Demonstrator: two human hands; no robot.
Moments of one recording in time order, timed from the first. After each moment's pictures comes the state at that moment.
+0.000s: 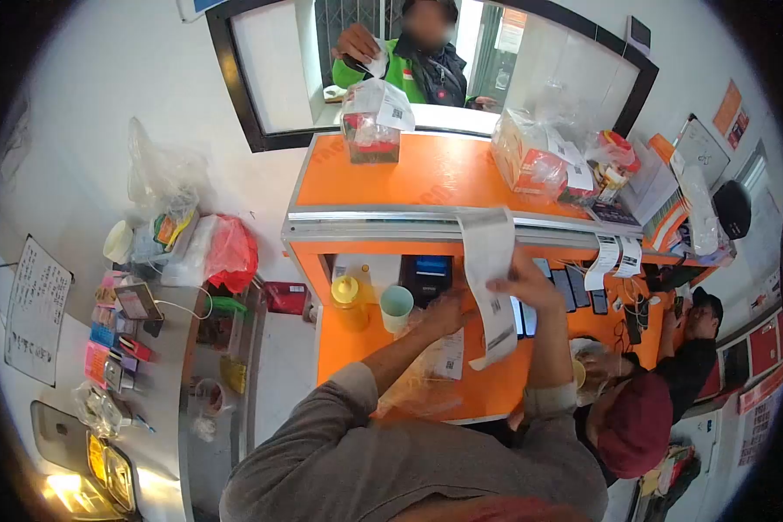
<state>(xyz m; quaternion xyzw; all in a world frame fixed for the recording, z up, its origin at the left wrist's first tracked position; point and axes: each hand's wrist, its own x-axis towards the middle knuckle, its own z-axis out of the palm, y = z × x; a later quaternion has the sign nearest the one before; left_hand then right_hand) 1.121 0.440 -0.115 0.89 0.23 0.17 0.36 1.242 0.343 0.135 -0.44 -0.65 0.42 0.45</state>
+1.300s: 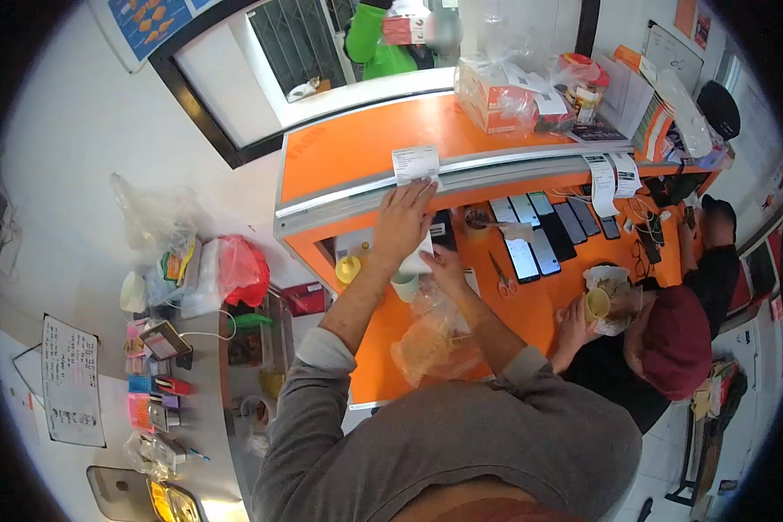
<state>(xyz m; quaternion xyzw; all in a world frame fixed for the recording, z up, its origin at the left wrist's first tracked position) 1.034 0.477 0.084 0.90 0.17 0.39 -0.03 1.131 0.407 -0.071 -0.59 -0.39 0.28 0.65</state>
